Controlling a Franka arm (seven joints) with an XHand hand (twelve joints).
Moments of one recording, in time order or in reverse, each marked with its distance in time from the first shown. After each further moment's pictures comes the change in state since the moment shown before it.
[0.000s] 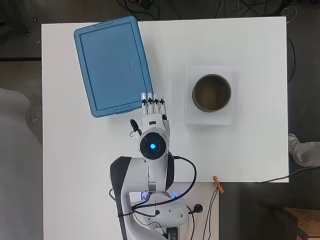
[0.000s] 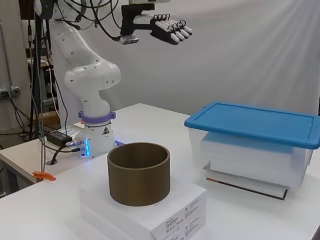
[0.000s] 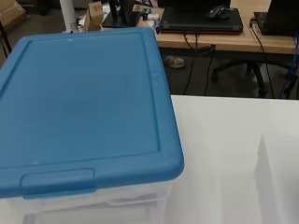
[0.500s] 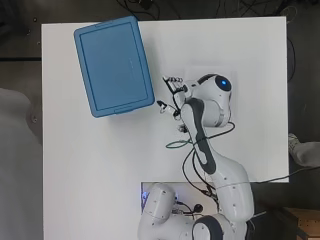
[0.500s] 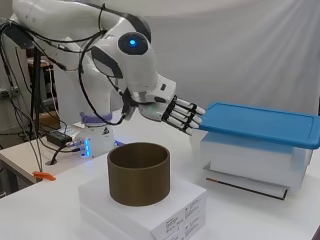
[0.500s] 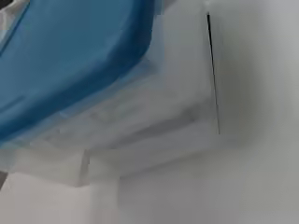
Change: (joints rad) arm 1.214 0.032 -1.419 0.166 -0.197 0.077 -0.167
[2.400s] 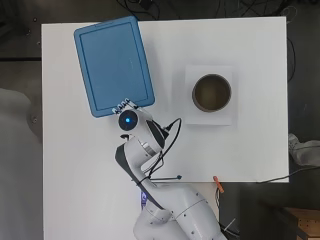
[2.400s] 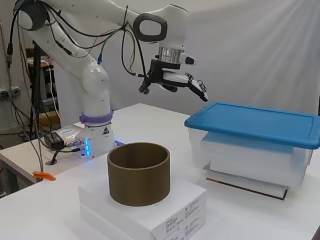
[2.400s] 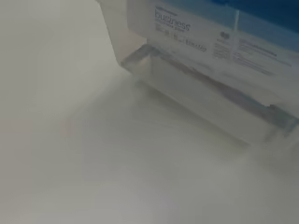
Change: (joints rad) arm -0.215 0.039 0.707 -0.384 -0.376 0.142 -0.005
